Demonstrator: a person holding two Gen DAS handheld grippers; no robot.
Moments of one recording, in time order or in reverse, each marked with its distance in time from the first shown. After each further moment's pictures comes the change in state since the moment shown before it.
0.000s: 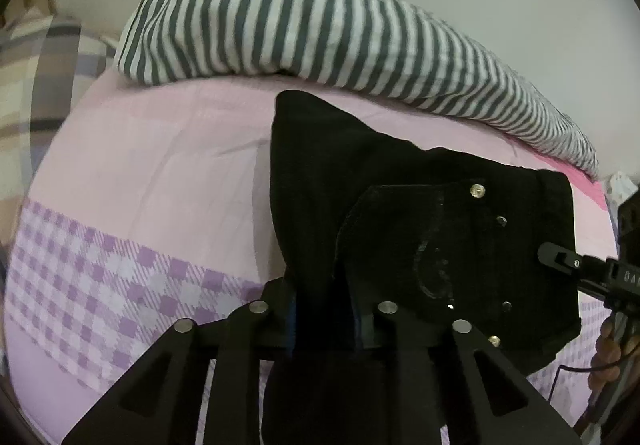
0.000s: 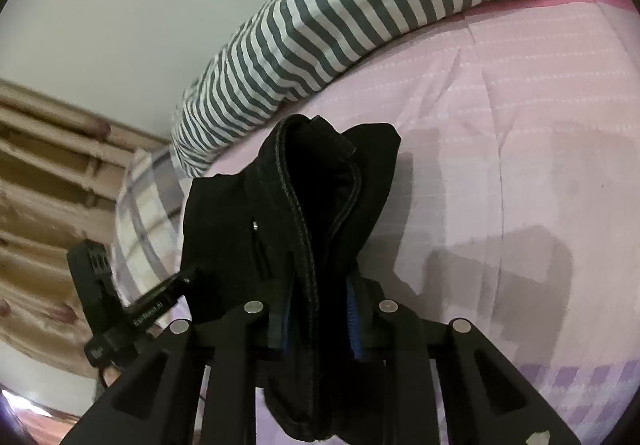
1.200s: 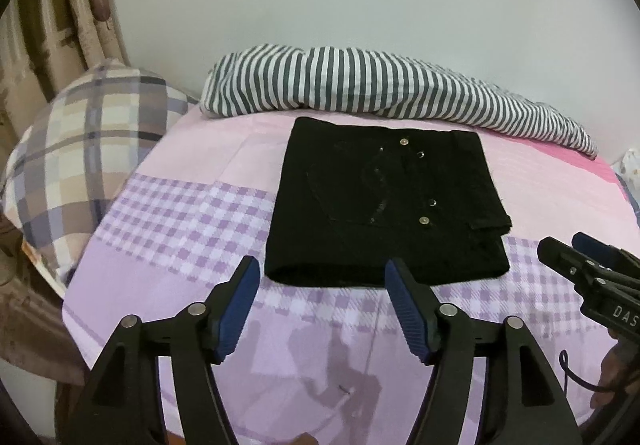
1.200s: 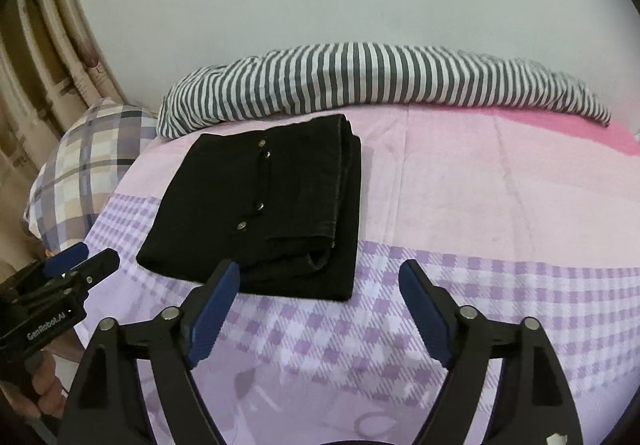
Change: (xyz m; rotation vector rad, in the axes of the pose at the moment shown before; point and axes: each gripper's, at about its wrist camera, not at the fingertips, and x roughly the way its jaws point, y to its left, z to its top) left arm -0.142 -0.073 -0.137 0.065 -0.251 0.213; right arm -0.106 0.078 -0.141 -0.316 -0.286 -0.380
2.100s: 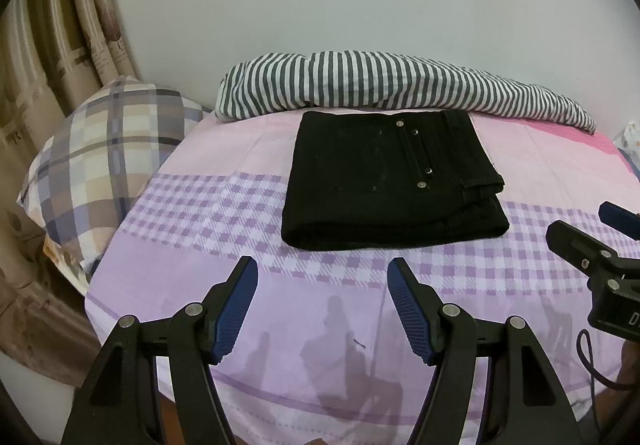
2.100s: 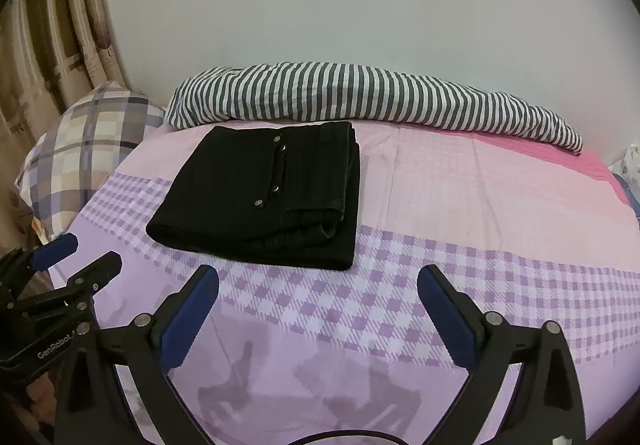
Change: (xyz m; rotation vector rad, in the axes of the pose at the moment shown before) left arm -0.030 -0.005 -0.040 0.061 -0.038 0.051; right arm -0.034 0.033 -0.033 -0.089 -0.053 -0.098
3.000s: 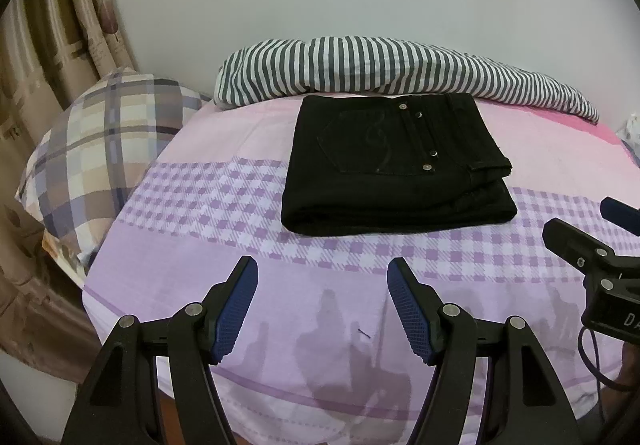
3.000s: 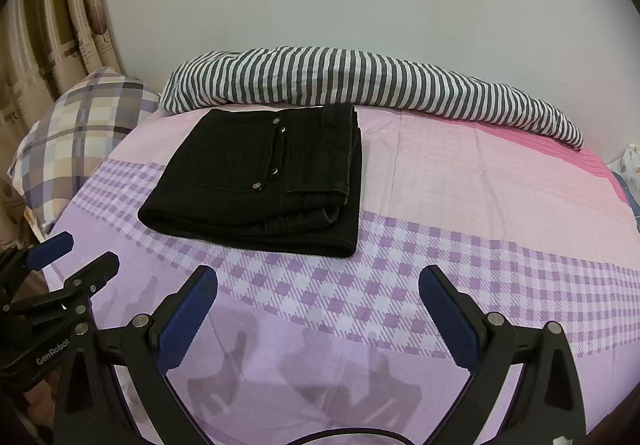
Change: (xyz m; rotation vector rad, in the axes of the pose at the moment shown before) left arm 0.009 0.001 -0.009 0.006 0.031 0.013; right arm 0.013 0.005 -0.005 -0.012 0.038 -0.020
